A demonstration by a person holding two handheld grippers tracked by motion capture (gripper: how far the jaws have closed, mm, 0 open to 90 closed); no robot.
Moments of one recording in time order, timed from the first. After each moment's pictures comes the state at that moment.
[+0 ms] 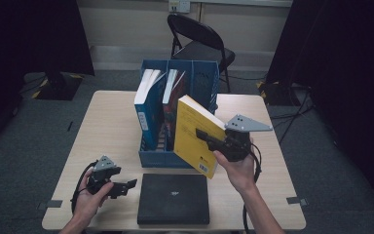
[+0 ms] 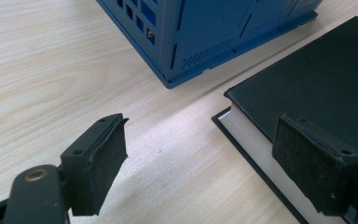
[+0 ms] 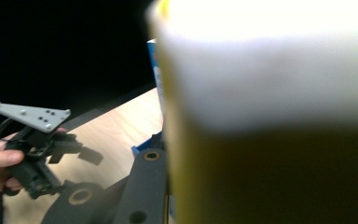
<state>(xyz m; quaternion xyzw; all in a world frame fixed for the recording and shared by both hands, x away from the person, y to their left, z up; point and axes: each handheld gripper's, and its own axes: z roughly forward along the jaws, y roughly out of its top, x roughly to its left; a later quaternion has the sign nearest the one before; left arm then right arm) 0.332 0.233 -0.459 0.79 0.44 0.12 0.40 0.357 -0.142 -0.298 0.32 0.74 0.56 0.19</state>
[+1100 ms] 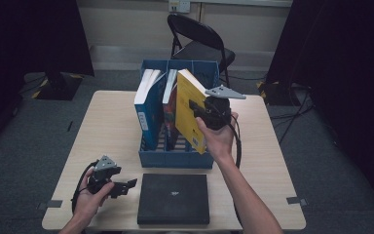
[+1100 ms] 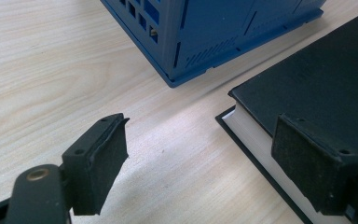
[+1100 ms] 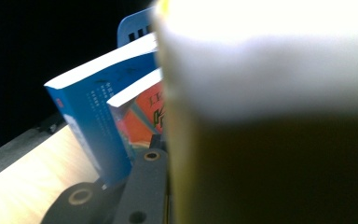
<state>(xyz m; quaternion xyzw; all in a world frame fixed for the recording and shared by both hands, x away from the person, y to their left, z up) 0.333 0.232 -0.460 0.80 0.44 0.12 0.40 0.430 -0.097 -0.285 0.42 0.71 0.51 0.26</state>
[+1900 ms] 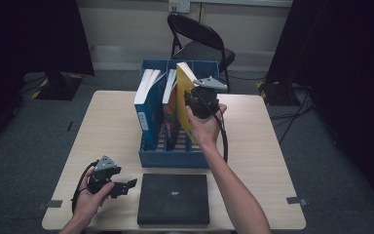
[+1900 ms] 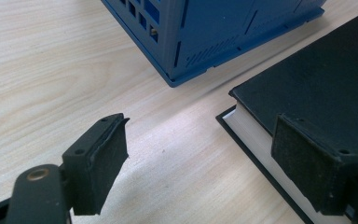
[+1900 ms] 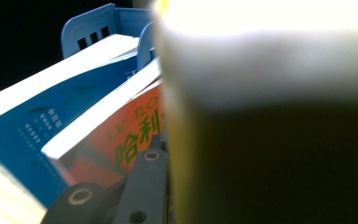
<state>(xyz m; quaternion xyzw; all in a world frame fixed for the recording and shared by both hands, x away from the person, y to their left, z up) 0.333 0.232 -0.461 0.80 0.44 0.12 0.40 0.468 -0.067 -0.291 0.47 0.68 0.47 0.30</state>
